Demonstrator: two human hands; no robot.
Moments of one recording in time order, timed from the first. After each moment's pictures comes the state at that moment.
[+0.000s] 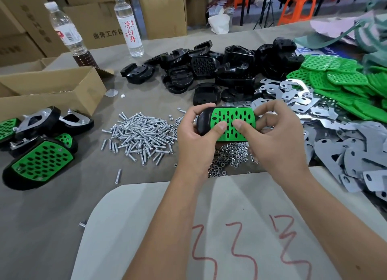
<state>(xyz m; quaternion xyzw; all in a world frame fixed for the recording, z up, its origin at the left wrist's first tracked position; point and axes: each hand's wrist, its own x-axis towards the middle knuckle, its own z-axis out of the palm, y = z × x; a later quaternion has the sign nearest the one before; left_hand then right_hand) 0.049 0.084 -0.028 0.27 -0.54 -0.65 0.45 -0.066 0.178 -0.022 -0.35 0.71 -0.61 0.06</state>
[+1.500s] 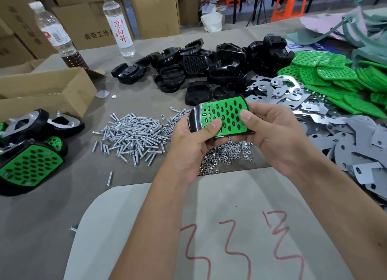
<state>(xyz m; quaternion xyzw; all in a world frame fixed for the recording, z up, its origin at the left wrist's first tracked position) 0.058 0.081 -0.021 0.19 -0.48 -0.79 0.34 -0.088 0.186 -0.012 -0.37 0.50 -0.69 0.38</state>
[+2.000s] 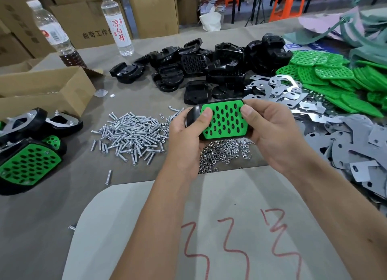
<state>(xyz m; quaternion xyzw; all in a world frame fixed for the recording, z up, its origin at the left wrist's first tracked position) 0.053 0.085 -0.018 0.26 -0.49 -0.74 0.39 -0.084 0.181 -0.016 -0.37 0.53 -0.69 0.32</state>
